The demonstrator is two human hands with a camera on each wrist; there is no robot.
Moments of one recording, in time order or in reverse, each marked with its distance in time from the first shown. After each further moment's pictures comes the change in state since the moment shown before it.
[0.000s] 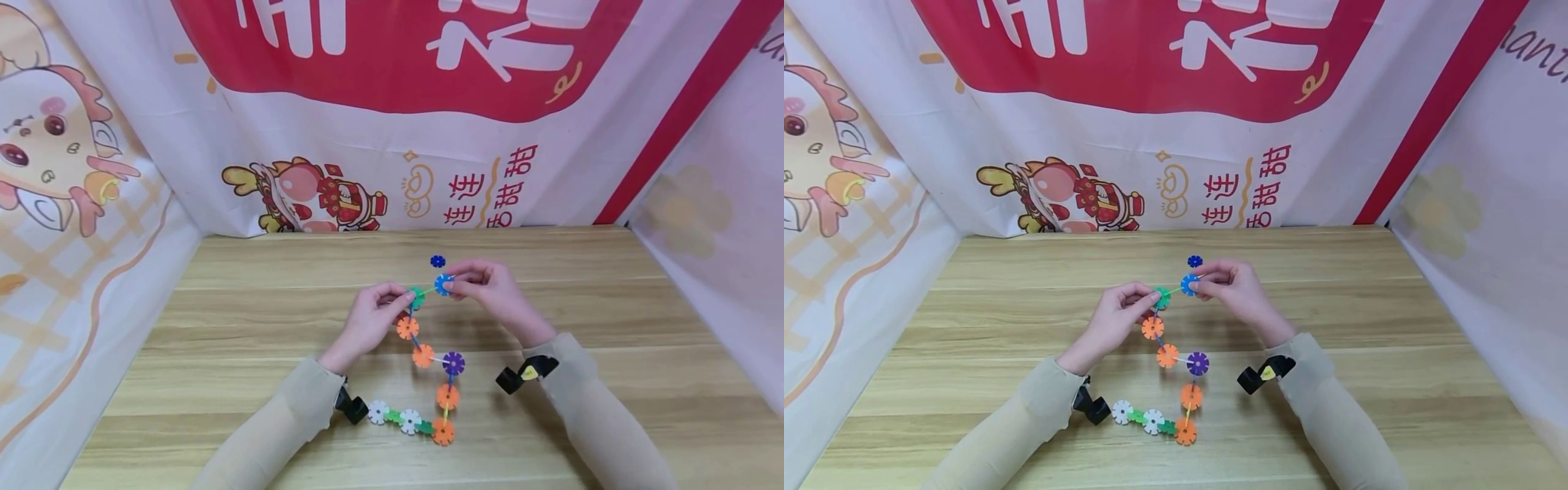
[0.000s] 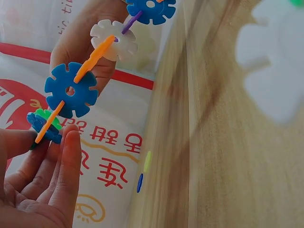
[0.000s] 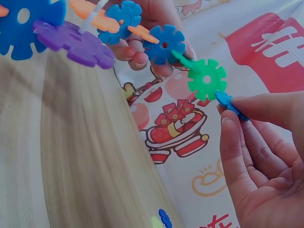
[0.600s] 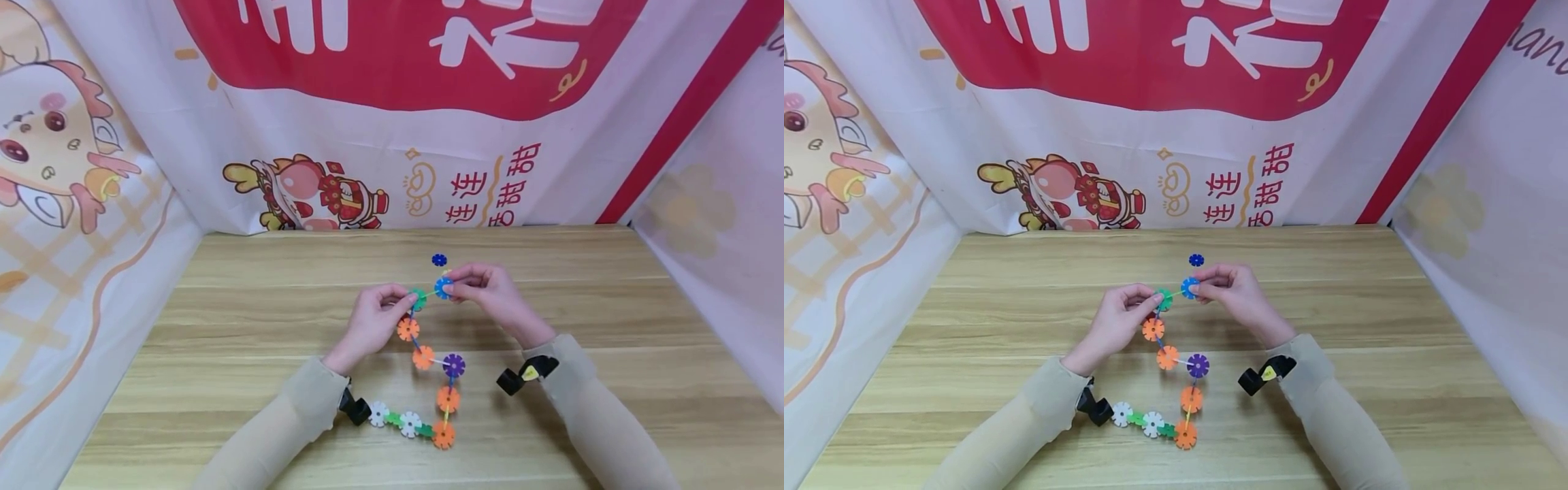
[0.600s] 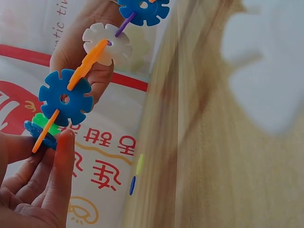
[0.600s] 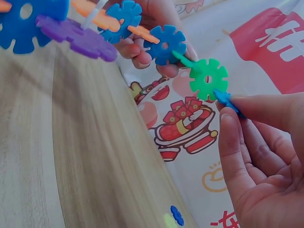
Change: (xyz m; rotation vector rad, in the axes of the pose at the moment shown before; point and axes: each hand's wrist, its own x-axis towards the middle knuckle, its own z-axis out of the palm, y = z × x) left_hand -0.002 -0.003 0.006 0.035 0.039 0.034; right_hand 0.000 0.008 0.003 0.009 -0.022 0.037
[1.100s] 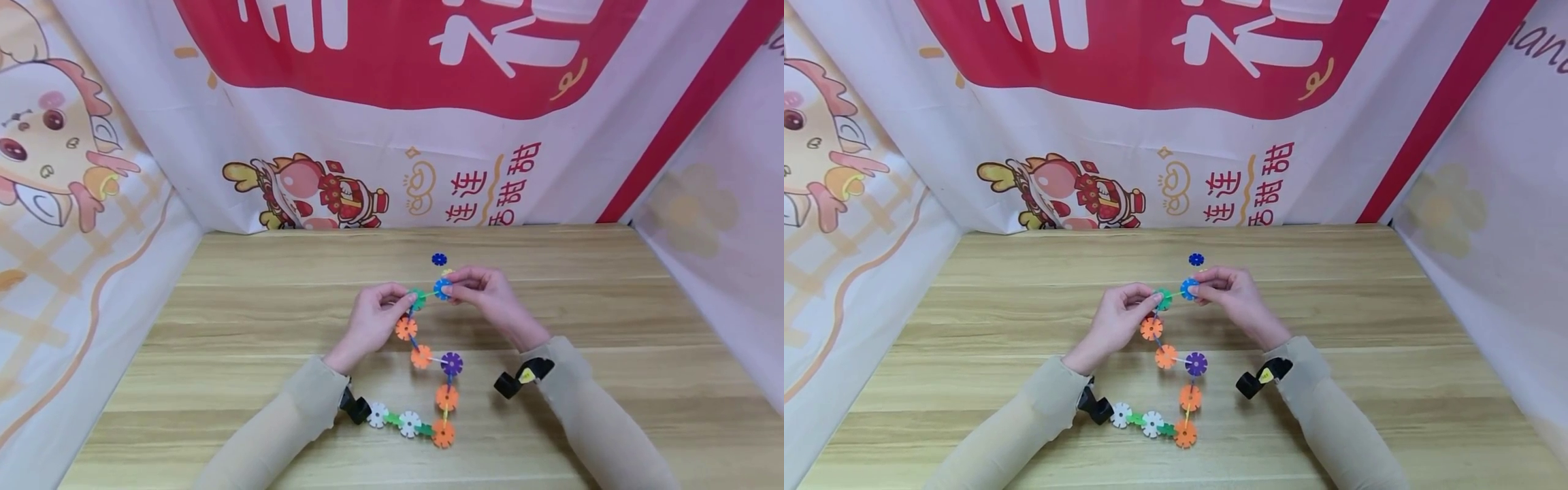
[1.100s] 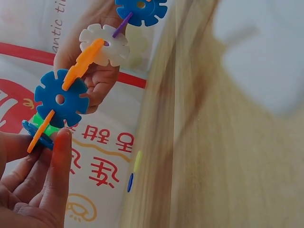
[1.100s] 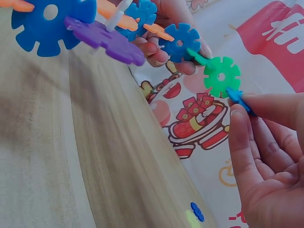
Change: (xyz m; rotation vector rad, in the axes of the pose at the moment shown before) left_hand 0.002 -0.004 0.001 -0.021 0.015 -0.018; right_hand 0.001 0.010 0.003 0.074 0.012 0.025
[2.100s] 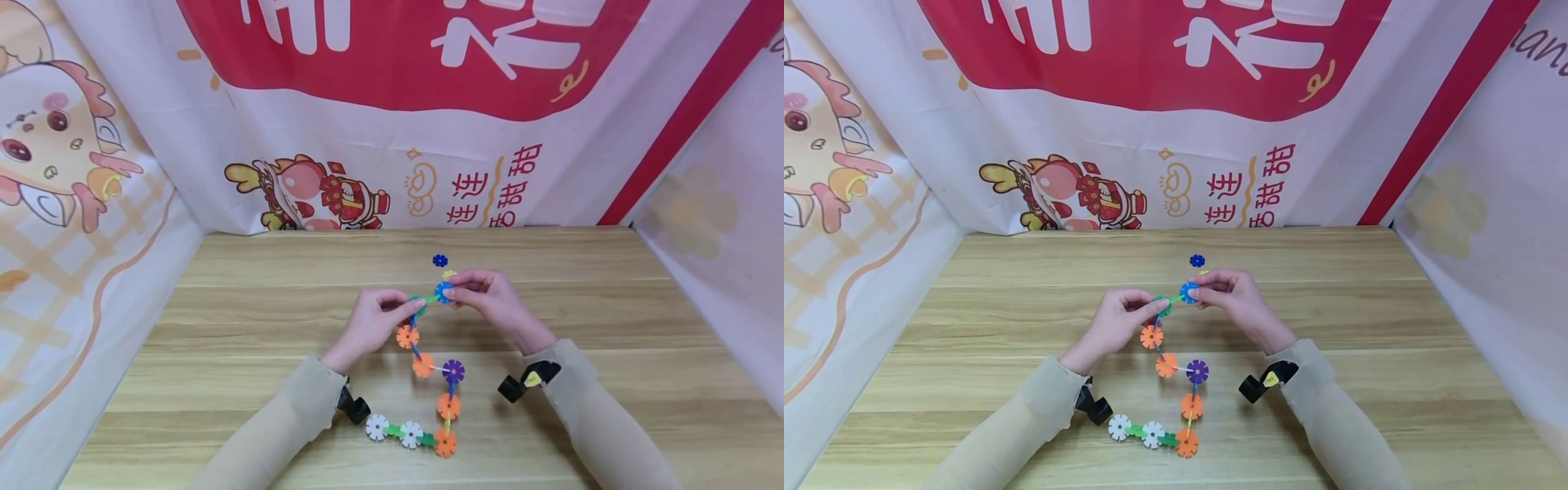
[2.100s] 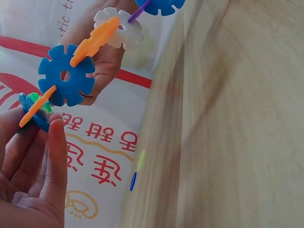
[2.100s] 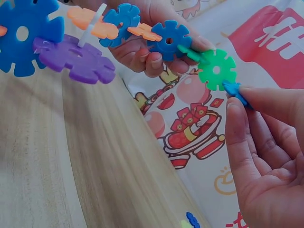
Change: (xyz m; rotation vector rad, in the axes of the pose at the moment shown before) left_hand -0.002 0.001 -0.007 0.067 -0.096 0.050; right_hand -0.007 -0.005 -0.001 0.040 -0.055 -0.023
